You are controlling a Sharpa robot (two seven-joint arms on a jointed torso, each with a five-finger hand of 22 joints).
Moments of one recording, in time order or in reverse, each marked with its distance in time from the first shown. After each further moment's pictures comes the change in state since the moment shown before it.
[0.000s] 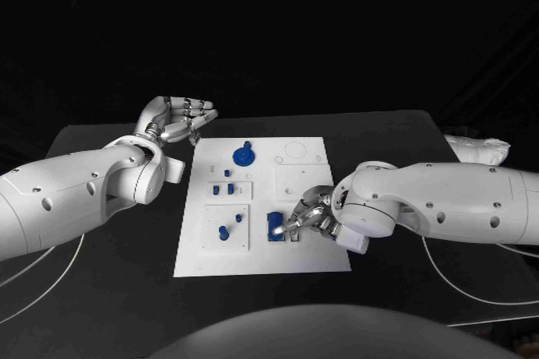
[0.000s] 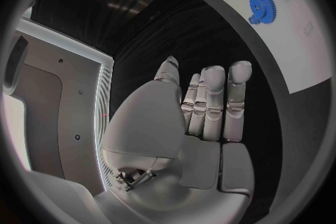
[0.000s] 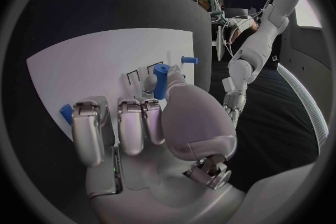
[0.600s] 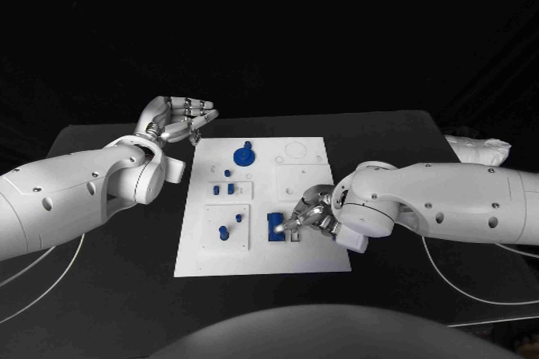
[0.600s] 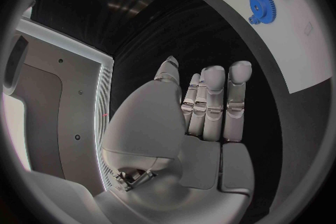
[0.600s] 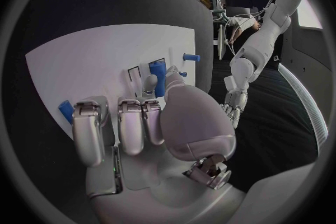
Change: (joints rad) left arm 0.000 -0.001 0.000 0.001 0.000 0.000 0.000; left_hand 0.000 0.000 0.000 0.000 0.000 0.000 0.000 0.000 0.000 0.000 0.000 0.000 0.000 0.000 0.000 0.000 0.000 0.000 0.000 0.000 0.000 0.000; right arm -0.002 0.003 0.000 -0.006 -0.011 -0.017 -0.004; right_hand 0.030 0.030 0.017 -0.017 0.000 -0.003 -0.003 0.000 0.020 0.000 -0.007 0.000 0.000 -0.004 -0.004 0.000 0.000 0.000 0.000 -0.007 0.000 0.000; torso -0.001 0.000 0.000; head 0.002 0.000
